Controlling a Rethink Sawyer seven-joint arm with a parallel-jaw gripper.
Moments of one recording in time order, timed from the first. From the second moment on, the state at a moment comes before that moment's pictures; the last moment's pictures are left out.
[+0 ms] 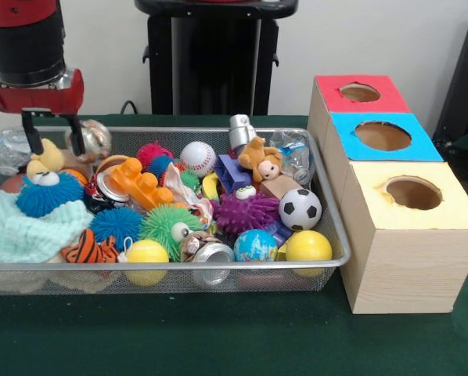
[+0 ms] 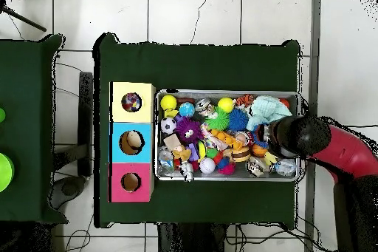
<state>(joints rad) -0.76 -0.61 0.23 1.52 -0.29 0.77 1.39</state>
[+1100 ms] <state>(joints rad) -0.68 -0.60 0.26 1.67 -0.29 0.59 1.39</state>
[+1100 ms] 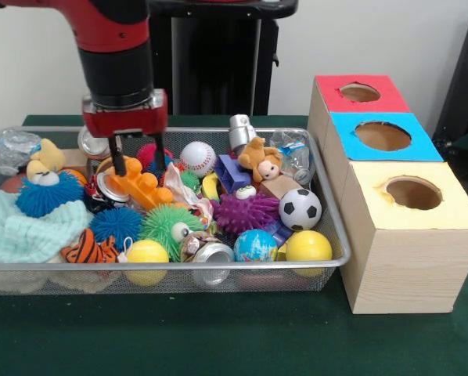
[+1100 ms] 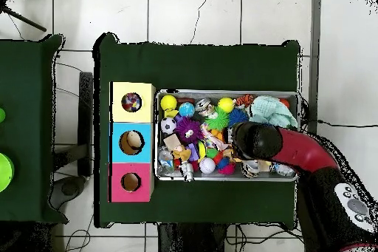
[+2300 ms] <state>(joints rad) -0.61 -0.47 0.27 1.68 -0.29 0.33 1.39</state>
